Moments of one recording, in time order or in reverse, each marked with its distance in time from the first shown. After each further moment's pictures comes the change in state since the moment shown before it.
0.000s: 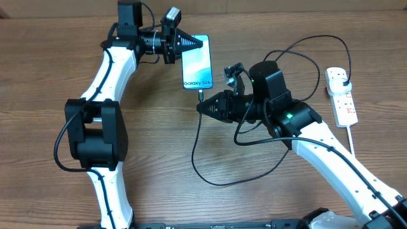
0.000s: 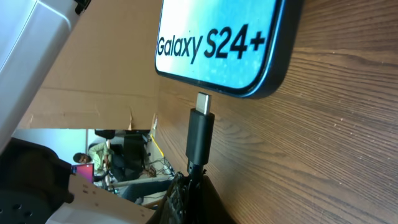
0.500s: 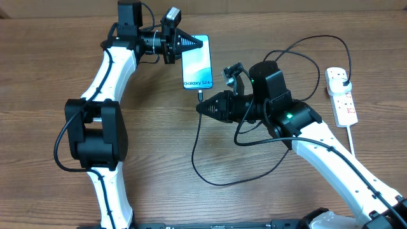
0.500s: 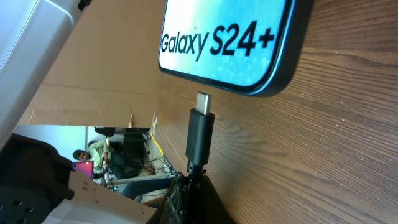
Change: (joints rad) left arm 0.000 0.000 0.000 0.000 0.000 -0.002; right arm 0.000 0.000 0.000 0.001 -0.008 -0.013
